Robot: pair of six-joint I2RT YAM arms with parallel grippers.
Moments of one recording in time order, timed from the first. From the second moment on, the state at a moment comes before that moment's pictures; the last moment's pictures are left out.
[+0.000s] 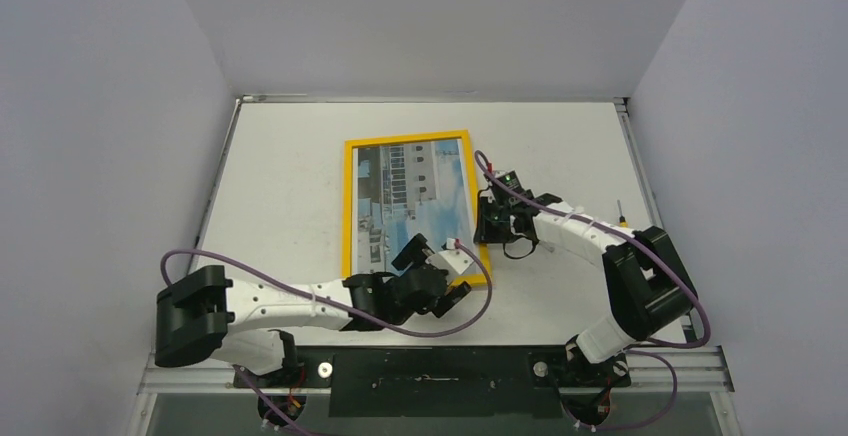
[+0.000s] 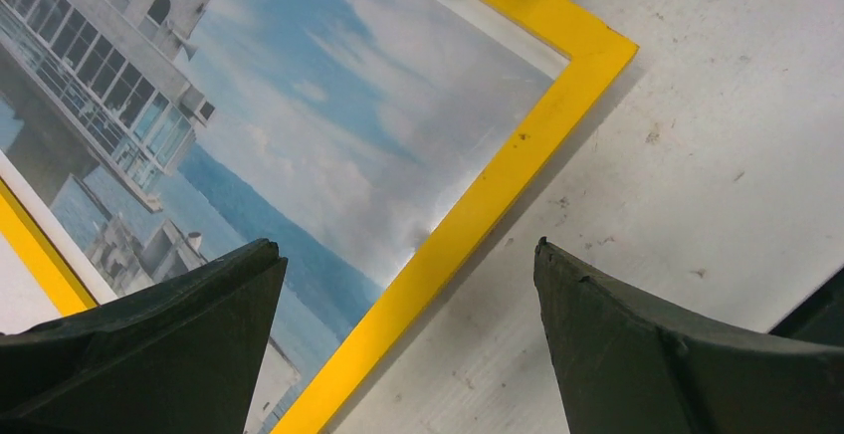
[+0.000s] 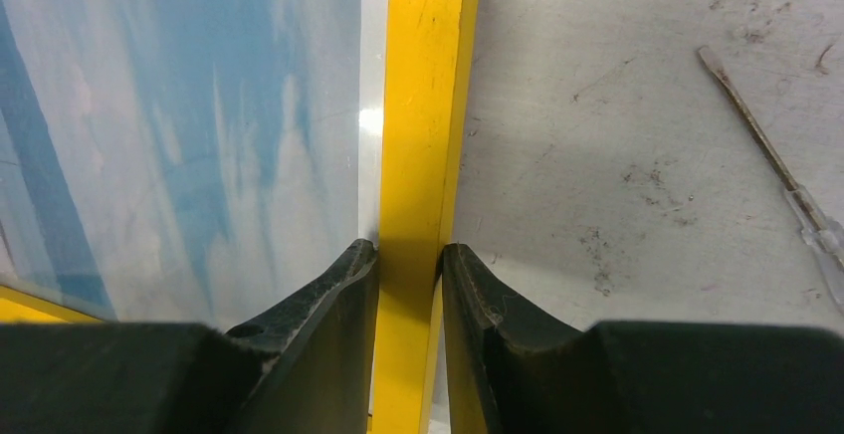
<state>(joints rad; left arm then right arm) -1.31 1.32 0.71 -0.04 -0.57 -0.14 0.50 1.56 0.87 -0.36 -0.09 0.43</state>
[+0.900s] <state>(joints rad) -1.43 1.74 0.91 -0.08 -0.75 0.05 0.50 1.53 0.96 -0.46 -0.10 0.43</state>
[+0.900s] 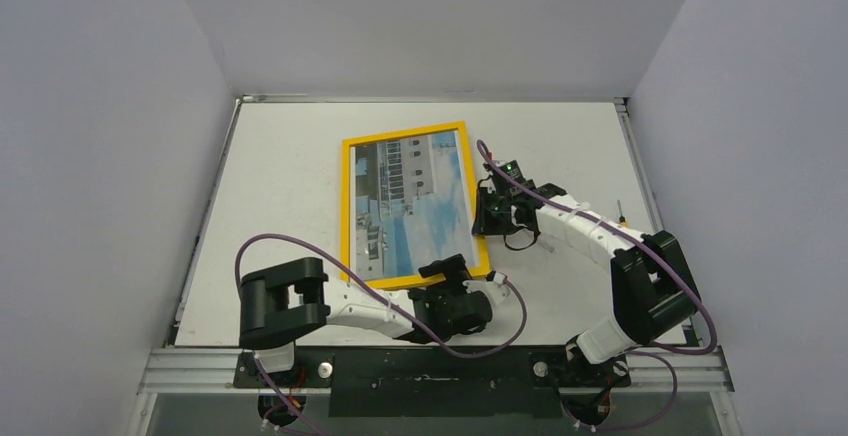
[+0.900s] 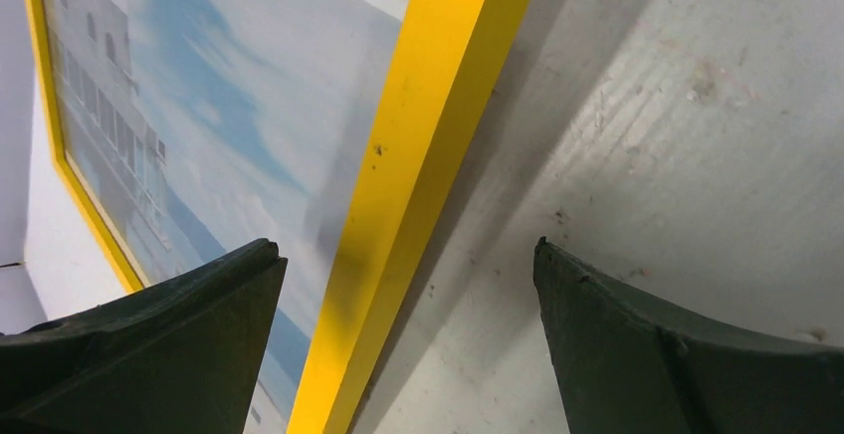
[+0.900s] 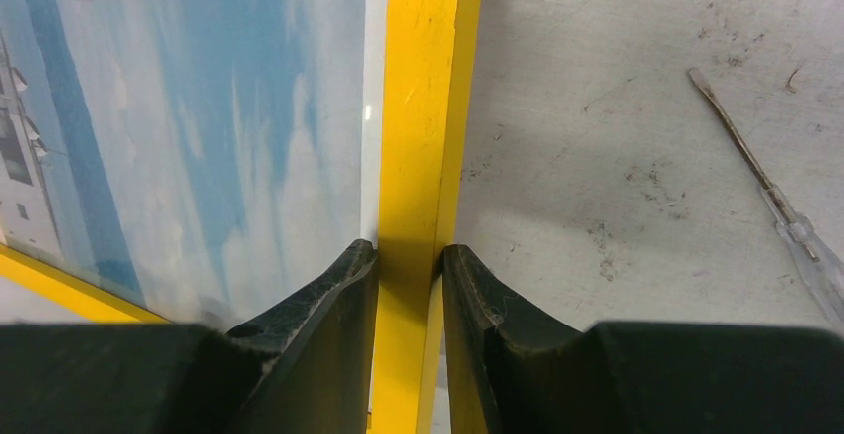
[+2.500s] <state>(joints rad) -1.53 1.90 1.00 -0.15 -1.30 0.05 0.33 1.57 0.95 -0.14 -0.47 0.62</state>
